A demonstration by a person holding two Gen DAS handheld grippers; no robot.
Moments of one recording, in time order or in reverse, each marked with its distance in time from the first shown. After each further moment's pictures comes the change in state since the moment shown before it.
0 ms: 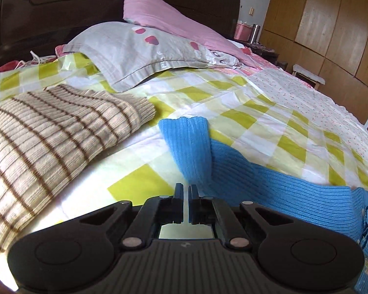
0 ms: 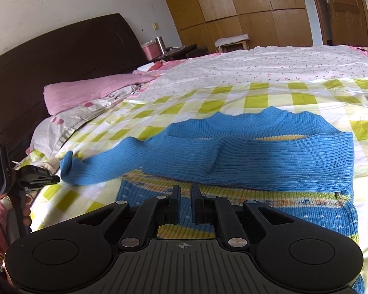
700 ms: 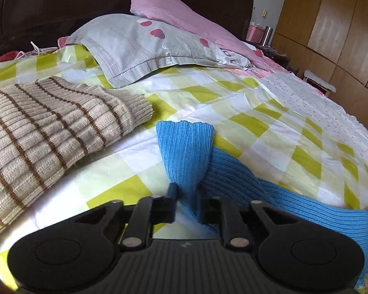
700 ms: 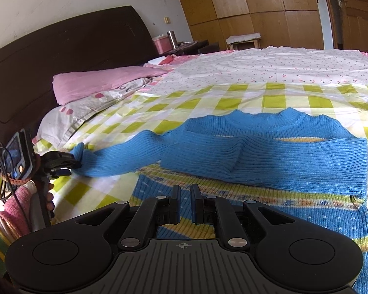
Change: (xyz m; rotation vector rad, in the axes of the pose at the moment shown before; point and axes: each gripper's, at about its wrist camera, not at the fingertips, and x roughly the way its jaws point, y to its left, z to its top) left arm 0.040 -0.008 0.010 -0.045 -0.006 0.031; right arm 0.004 0.022 -0.001 -0.039 0.021 0.021
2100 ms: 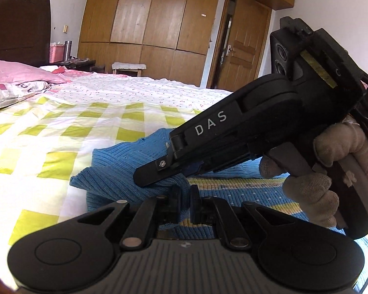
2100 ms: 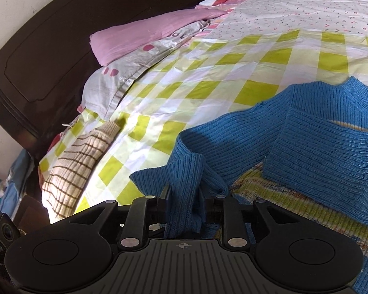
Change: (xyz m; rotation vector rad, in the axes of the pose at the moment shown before) left arm -0.134 -0.079 -0.096 0.562 -0.022 -0.769; right arm 0.122 0.061 0.052 0.025 0.330 0.315
